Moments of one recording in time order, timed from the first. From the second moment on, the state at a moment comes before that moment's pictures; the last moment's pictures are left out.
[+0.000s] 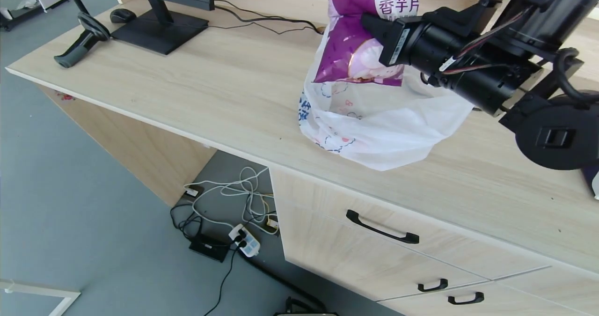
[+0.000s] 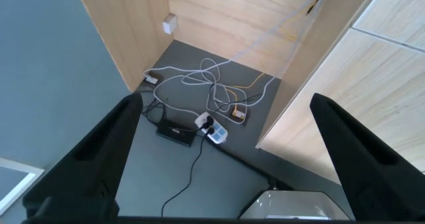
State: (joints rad) left arm 0.00 0.00 0.00 -0.02 0.00 0.02; right arm 0.53 1.81 -1.41 -0.78 0.04 -0.07
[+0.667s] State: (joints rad) left arm 0.00 0.00 0.00 -0.02 0.00 0.03; right arm 0.36 1.78 -1.20 -0.83 0.03 -0.10
